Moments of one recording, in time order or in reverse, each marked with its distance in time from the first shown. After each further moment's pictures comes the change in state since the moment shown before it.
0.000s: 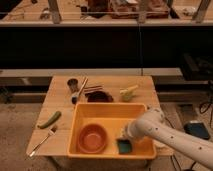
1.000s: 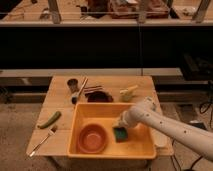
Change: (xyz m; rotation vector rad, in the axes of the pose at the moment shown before) arm 0.075 -0.006 0.018 -0.009 0.048 -0.043
